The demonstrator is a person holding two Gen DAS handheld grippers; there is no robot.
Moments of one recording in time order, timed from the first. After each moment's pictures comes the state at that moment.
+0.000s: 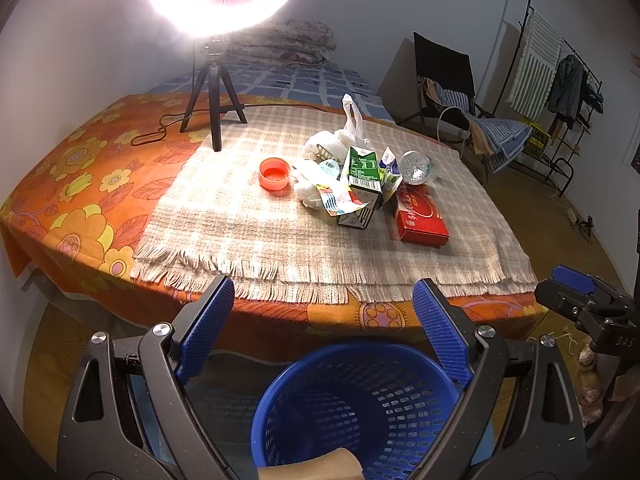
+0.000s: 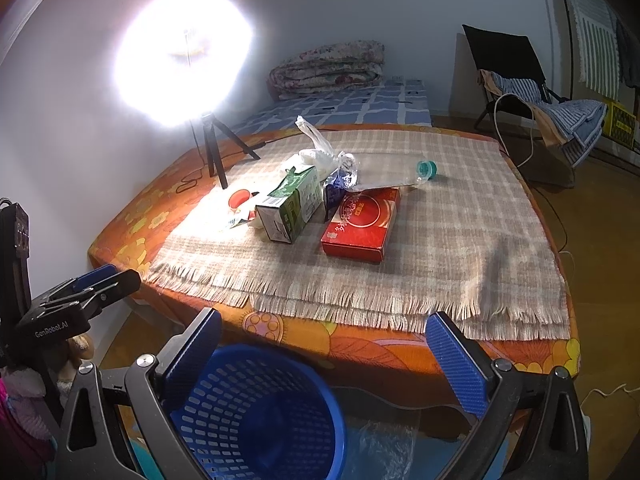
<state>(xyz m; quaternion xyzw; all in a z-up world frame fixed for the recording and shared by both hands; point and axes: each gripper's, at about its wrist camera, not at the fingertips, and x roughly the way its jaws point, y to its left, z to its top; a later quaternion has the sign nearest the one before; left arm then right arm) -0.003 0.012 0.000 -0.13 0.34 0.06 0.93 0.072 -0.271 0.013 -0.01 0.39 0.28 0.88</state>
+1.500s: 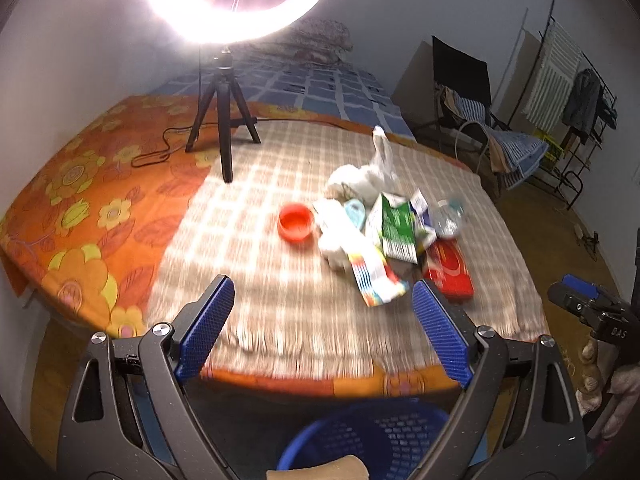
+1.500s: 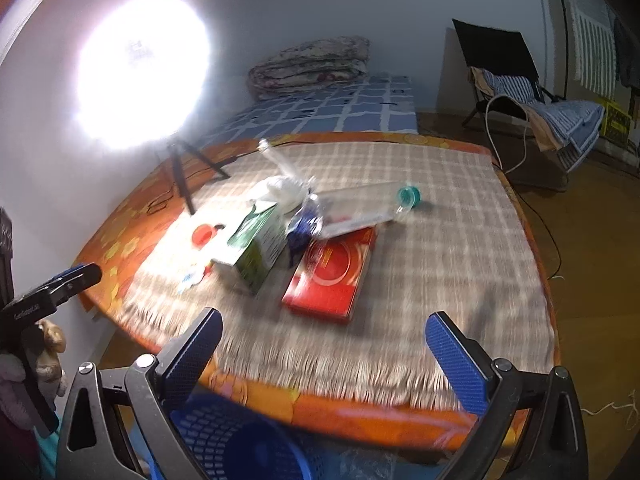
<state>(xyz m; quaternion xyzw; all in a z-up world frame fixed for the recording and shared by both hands) 0.073 0.068 0.027 -0.15 0.36 0.07 0.92 0.167 -0.261 0.033 0.00 0.41 0.26 0.88</state>
